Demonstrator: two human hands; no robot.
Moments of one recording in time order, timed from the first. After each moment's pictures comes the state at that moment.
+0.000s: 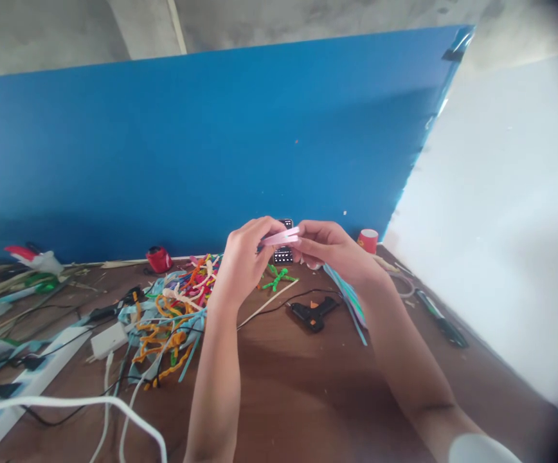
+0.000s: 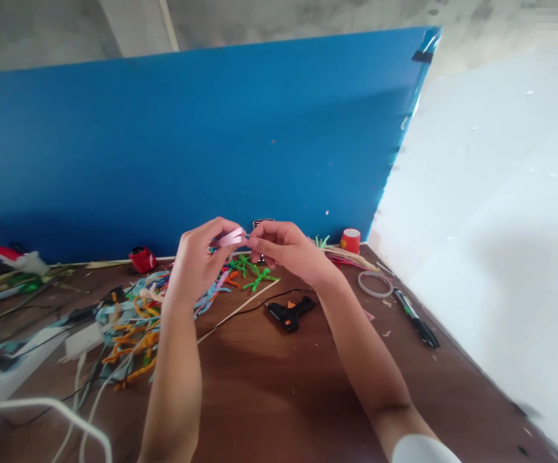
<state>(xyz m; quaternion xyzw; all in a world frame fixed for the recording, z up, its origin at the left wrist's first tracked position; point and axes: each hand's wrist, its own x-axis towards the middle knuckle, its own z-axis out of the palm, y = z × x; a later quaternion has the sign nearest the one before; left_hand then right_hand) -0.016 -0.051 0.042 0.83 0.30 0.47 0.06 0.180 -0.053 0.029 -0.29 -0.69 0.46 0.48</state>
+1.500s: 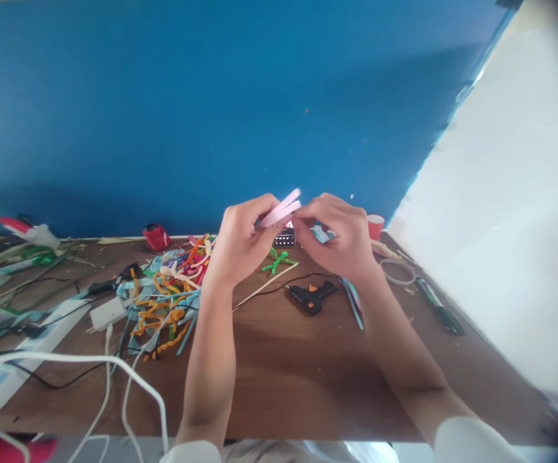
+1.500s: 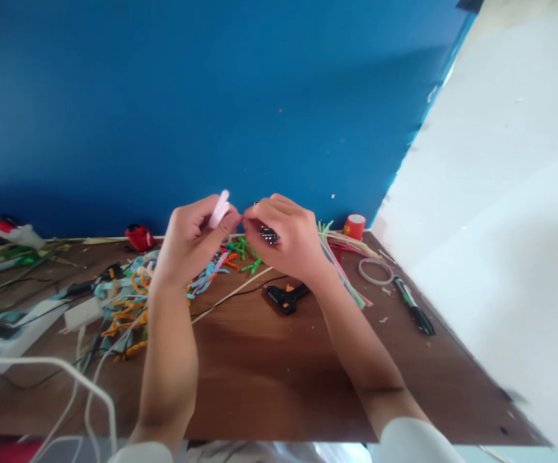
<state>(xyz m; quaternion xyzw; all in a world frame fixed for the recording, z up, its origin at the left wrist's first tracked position) -0.013 -0.054 0.043 0.81 0.34 0.47 0.11 0.170 -0.054 0.017 -0.30 -0.78 -0.05 0.55</state>
